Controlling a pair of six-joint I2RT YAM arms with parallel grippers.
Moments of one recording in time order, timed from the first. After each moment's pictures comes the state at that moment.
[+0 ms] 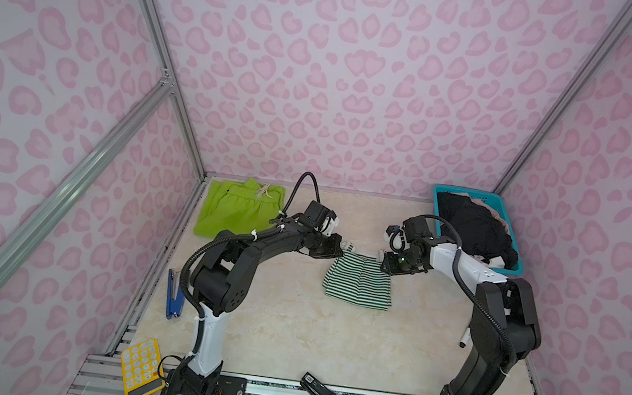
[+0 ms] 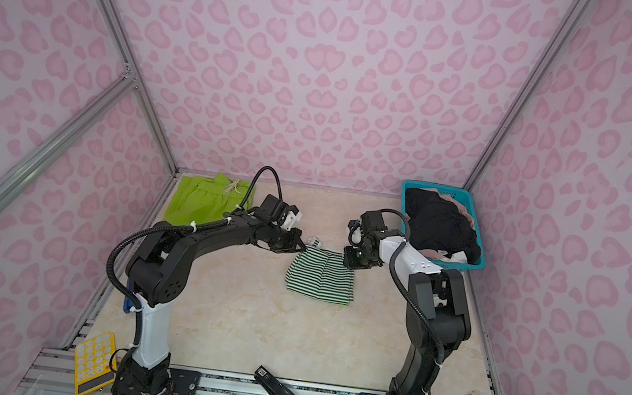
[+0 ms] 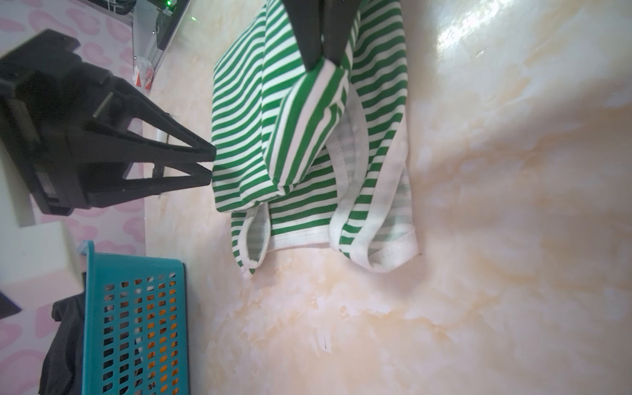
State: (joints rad) left arm -0.53 2.03 1.43 -0.35 0.53 -0.51; right arm 0.34 1.84 1.27 -0.62 -0.25 -0.01
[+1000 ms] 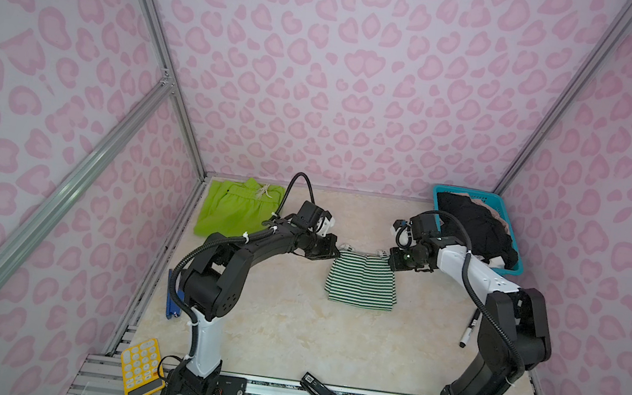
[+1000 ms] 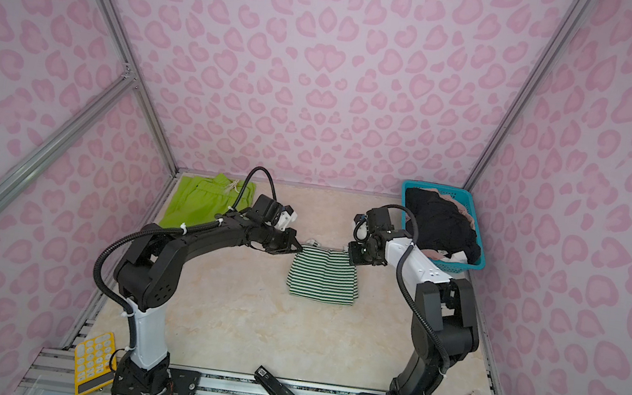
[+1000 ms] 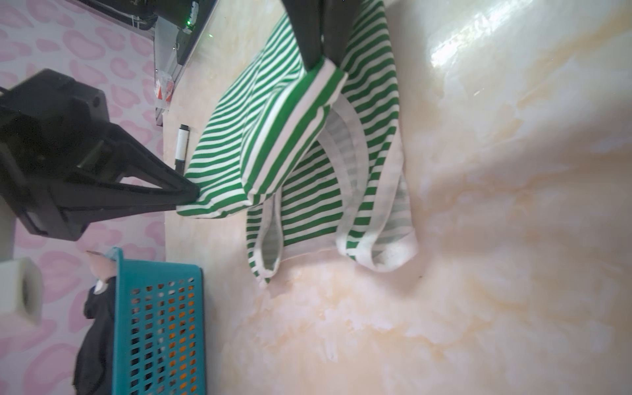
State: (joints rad) left arm -0.51 1.94 1.36 -0.33 0.58 -0.52; right arm 0.32 1.73 1.26 -0.60 -0.23 0.00
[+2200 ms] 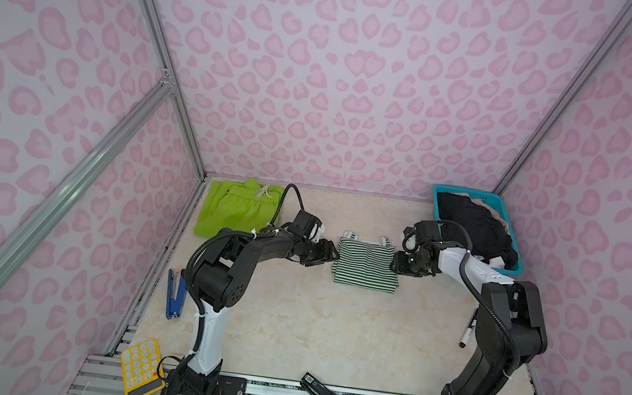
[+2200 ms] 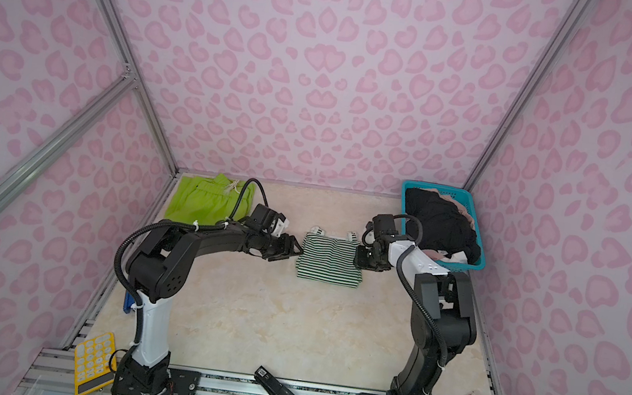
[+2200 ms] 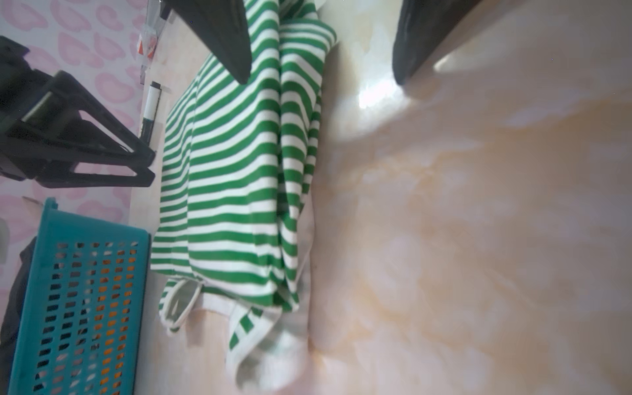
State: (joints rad) left arm -0.48 2.05 1.27 -0.17 0.55 -0.61; right arm 0.27 1.81 1.19 -0.55 -0.21 0.14
